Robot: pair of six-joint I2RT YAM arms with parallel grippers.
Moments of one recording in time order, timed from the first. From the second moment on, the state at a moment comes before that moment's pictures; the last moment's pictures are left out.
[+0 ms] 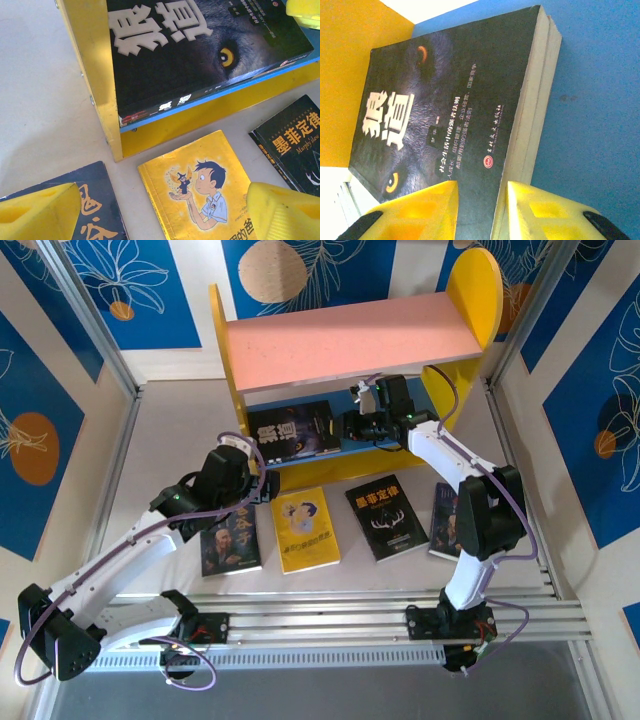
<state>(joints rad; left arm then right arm) -0.66 1.08 0.97 -0.60 -0.22 -0.41 0.35 1.78 1.42 -0.36 -0.60 0.36</state>
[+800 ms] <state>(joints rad) -0.66 1.06 1.01 -0.69 -0.29 -0.42 0.33 1.76 1.42 -0.37 -0.58 0.34</state>
